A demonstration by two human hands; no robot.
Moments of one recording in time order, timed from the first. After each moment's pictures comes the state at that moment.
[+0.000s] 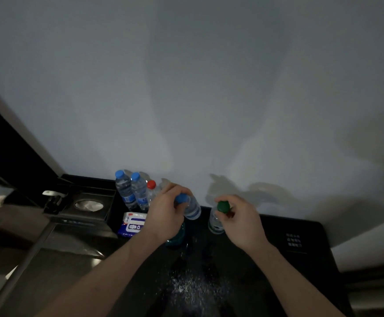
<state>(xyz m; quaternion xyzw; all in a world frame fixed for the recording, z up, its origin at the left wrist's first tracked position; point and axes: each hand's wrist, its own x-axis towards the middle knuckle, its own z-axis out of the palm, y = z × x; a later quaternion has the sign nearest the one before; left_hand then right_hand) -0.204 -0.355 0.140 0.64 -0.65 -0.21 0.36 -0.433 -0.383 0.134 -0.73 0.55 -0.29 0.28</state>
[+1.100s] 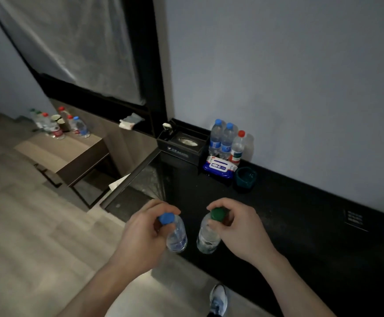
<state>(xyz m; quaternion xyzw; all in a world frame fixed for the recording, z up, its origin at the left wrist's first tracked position) -0.124 0.122 0.195 0.77 -0.49 -0.18 0.36 -0.319 -0.025 0.197 -0.81 0.39 -0.16 0.40</state>
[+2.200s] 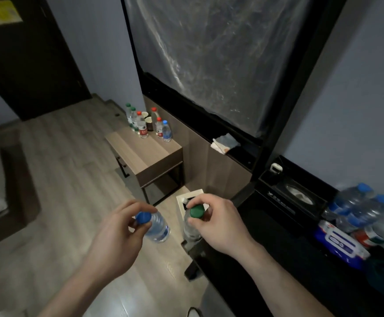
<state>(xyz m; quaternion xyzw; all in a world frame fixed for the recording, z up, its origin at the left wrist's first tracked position) 0.250 0.208 0.214 0.87 -0.31 -0.09 0.37 0.137 -0.013 0.196 -0.86 0.20 -0.07 0.46</state>
